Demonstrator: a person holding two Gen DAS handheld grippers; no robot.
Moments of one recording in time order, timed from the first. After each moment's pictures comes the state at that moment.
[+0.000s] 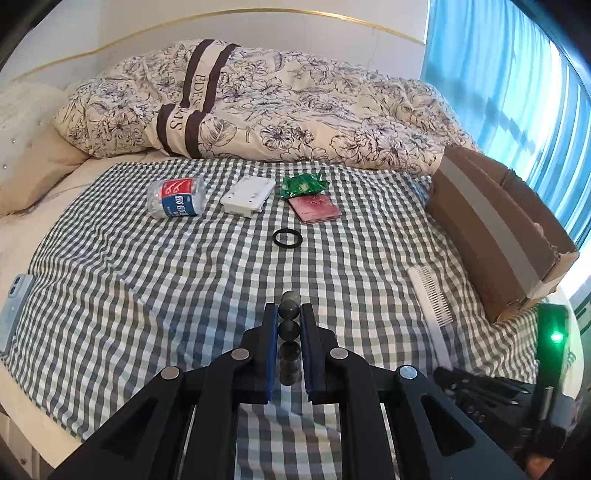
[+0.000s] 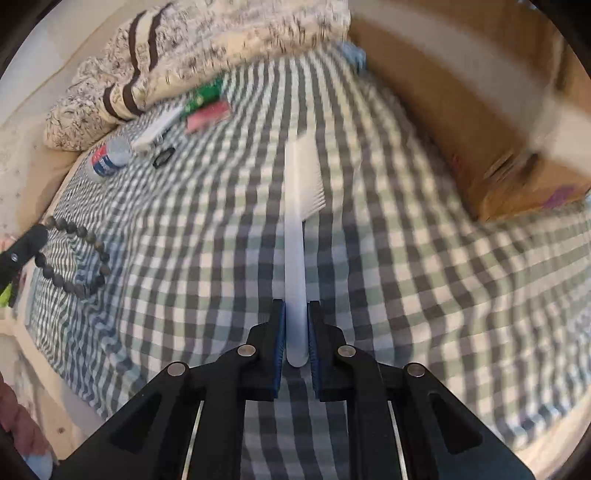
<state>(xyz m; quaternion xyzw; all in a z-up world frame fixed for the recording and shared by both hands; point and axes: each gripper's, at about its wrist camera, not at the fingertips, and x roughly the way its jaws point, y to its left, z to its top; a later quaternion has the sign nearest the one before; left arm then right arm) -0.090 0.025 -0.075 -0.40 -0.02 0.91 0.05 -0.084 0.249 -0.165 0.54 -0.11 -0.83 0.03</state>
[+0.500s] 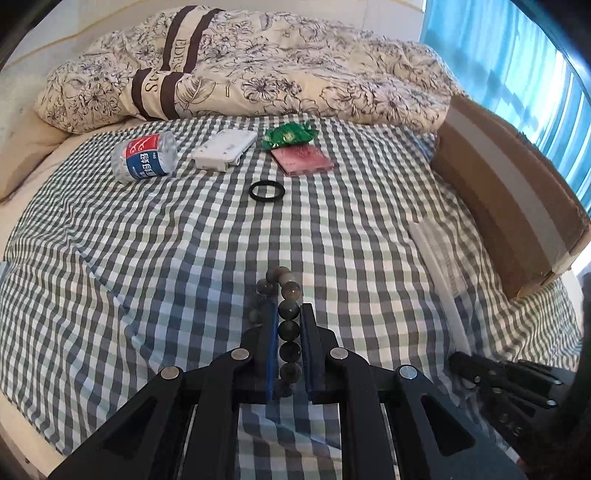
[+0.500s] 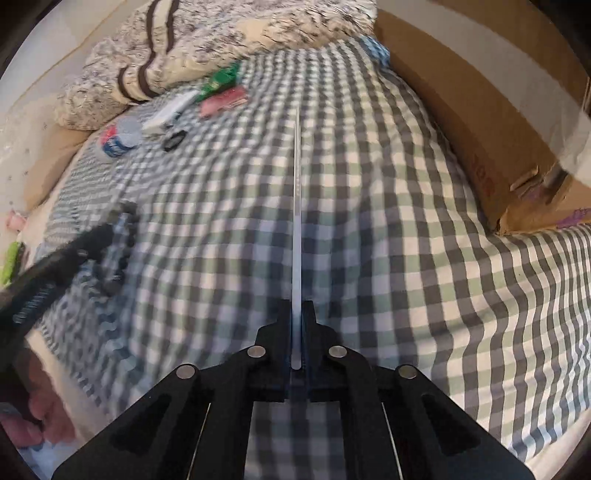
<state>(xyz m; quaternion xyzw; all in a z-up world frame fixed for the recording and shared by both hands) -0.108 0.051 -0.120 -0.45 -0.01 0.89 0.06 -0.080 0.237 -0.144 0.53 -0.08 -0.84 0.06</state>
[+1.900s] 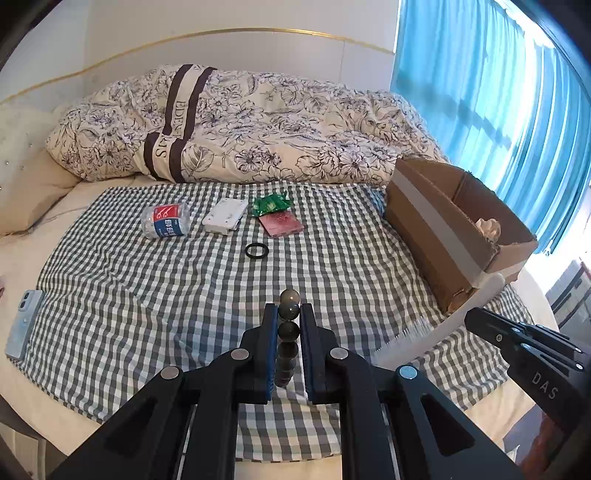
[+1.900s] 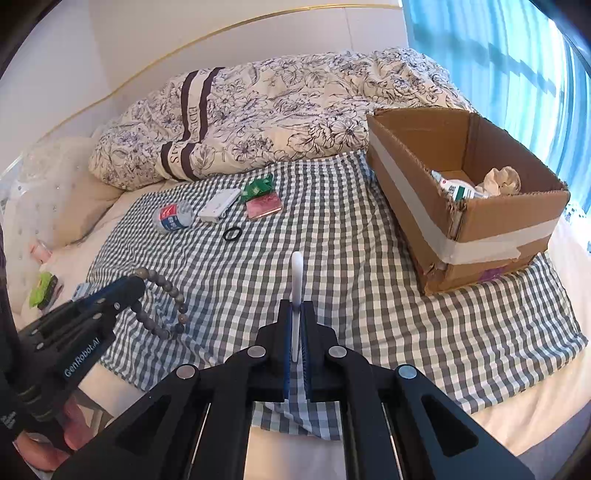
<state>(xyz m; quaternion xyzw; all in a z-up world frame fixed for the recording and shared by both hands) -0.039 0.041 -0.015 -0.37 -0.02 0.92 0.09 -0.015 0.227 -0.010 0.40 -0.08 -0.91 0.05</state>
